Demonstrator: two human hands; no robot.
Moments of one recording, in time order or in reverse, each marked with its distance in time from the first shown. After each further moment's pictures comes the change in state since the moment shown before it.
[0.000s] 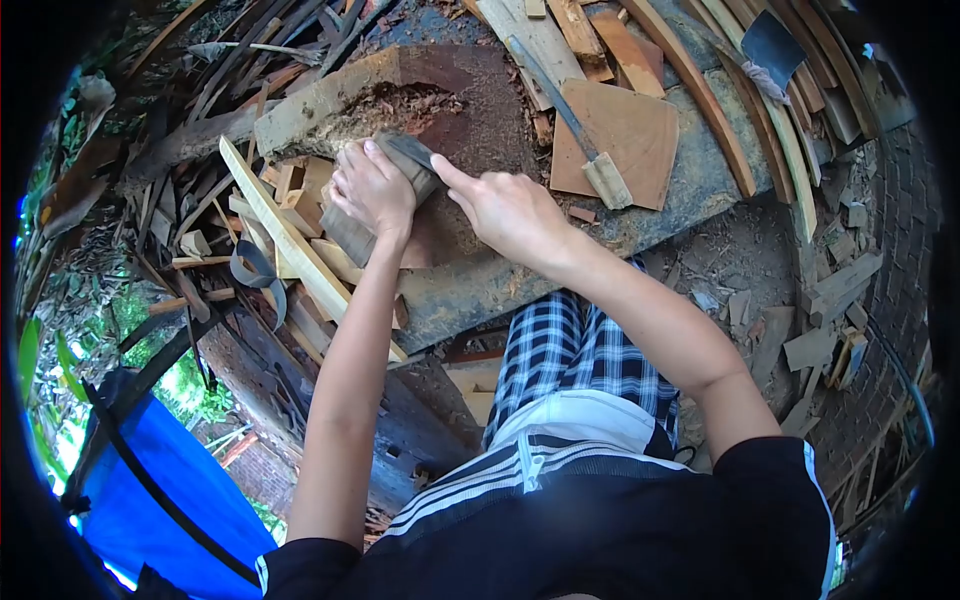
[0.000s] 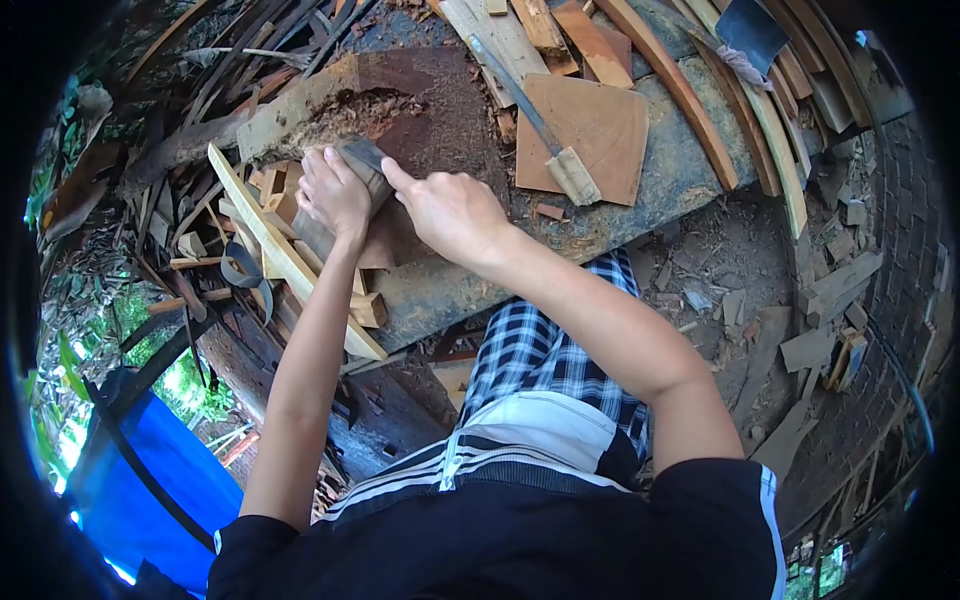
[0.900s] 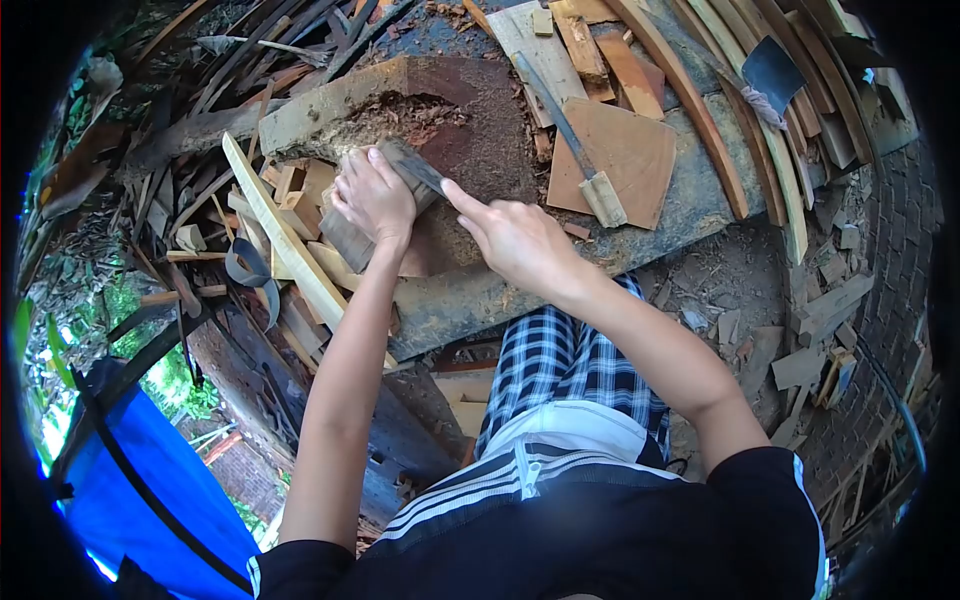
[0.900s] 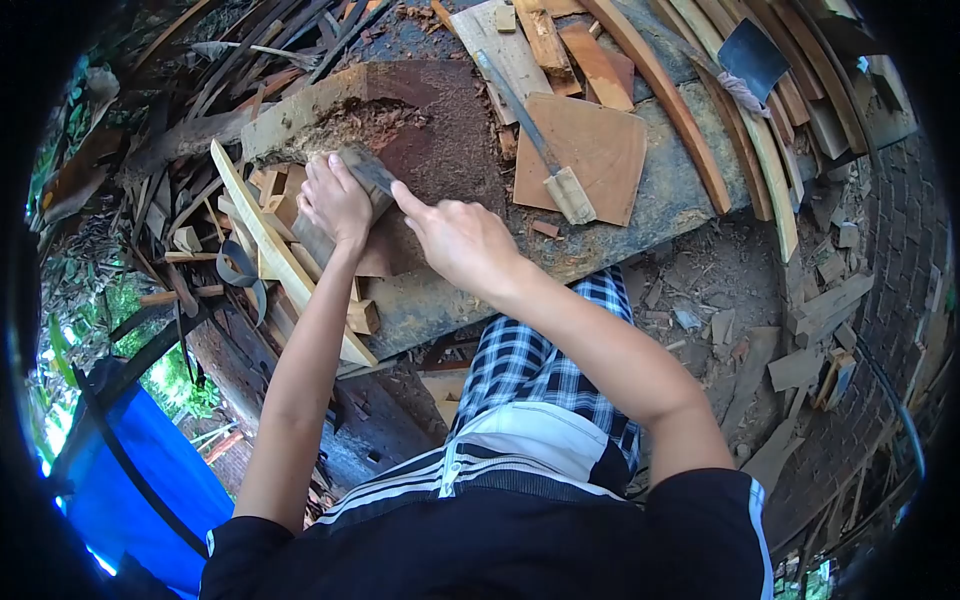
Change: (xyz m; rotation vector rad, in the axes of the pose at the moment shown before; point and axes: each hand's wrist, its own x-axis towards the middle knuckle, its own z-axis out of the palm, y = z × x) left_hand -0.002 0.001 -0.003 -0.002 0.013 0.012; right_hand -0.016 -0.002 -0.006 0.083 -0.068 0.021
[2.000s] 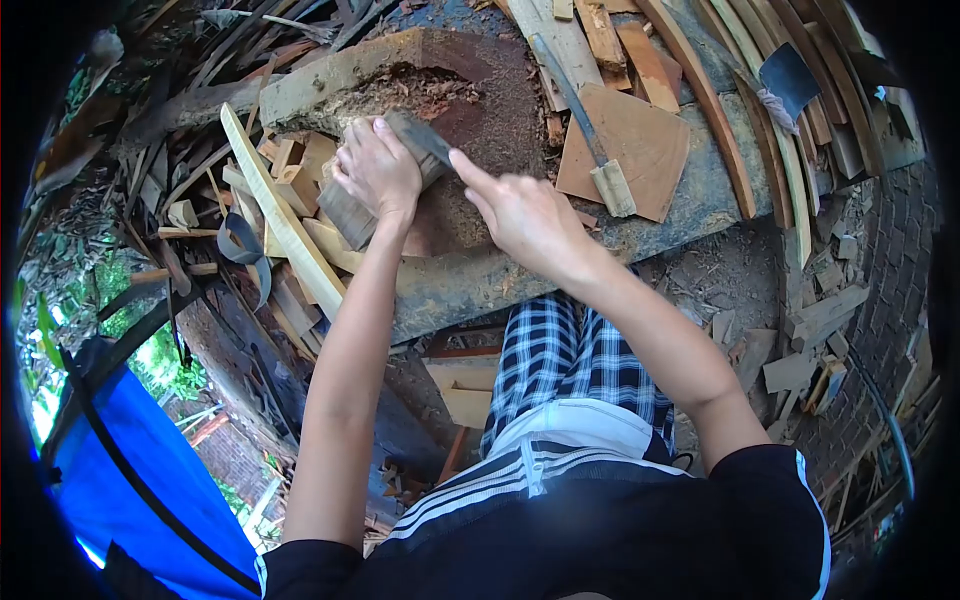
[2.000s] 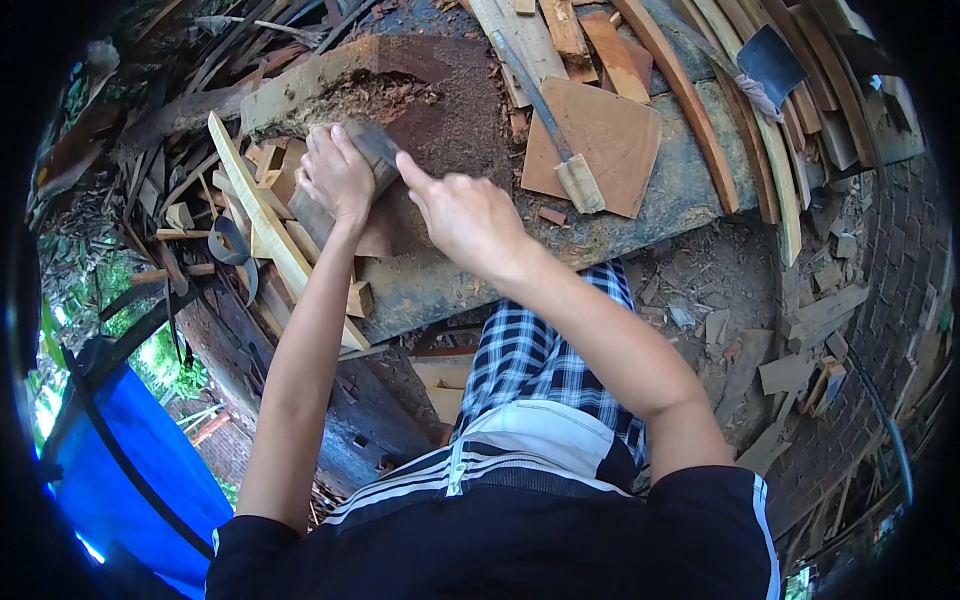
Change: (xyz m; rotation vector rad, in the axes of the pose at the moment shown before) left_hand 0.002 0.000 0.000 -0.014 0.009 -0.030; right_hand 0.009 -0.001 0.004 -0.047 0.063 -0.015
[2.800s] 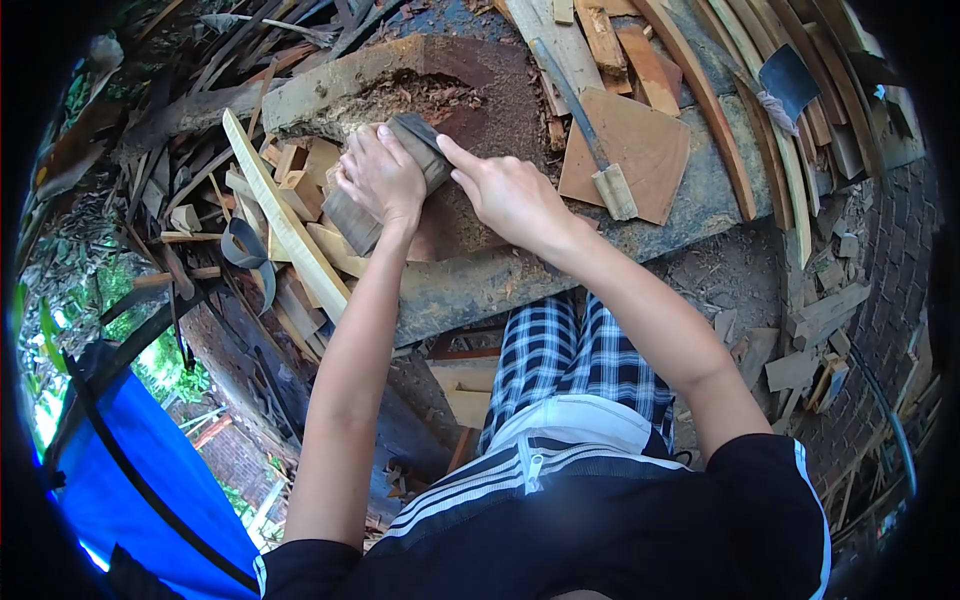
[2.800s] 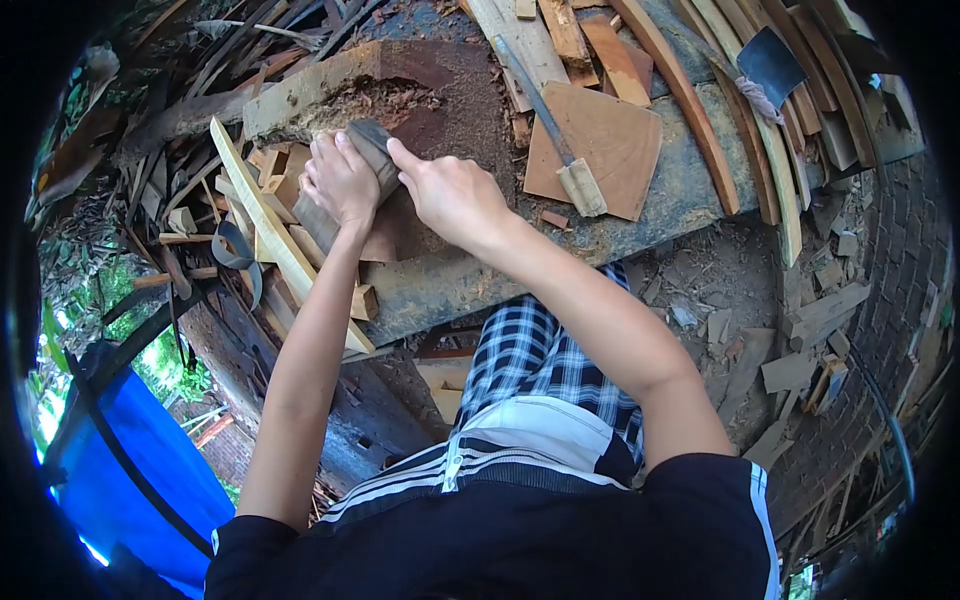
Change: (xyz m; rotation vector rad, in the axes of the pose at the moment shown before) left_hand -0.001 -0.003 0.001 0.007 -0.024 -0.001; right_hand 0.028 0.003 0.008 0.070 0.008 -0.016
